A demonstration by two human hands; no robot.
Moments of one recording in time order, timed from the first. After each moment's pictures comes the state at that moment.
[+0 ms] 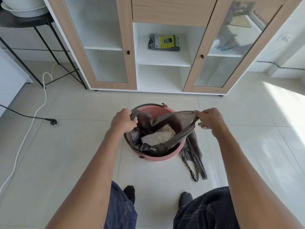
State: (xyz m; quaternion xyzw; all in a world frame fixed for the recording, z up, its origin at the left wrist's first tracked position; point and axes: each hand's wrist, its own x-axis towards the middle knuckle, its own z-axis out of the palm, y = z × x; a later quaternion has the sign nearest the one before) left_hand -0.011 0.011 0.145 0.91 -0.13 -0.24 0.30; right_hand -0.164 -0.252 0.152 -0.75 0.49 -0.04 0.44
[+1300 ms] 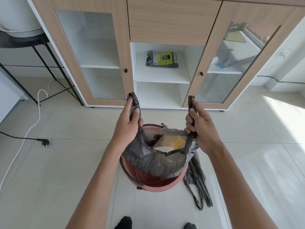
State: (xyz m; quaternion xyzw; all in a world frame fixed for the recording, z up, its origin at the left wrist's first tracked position) left_hand 0.009 -0.036 0.185 0.75 -0.20 -0.15 0.61; right_hand -0.106 -0.228 0.187 -0.56 0.26 -0.18 0.76
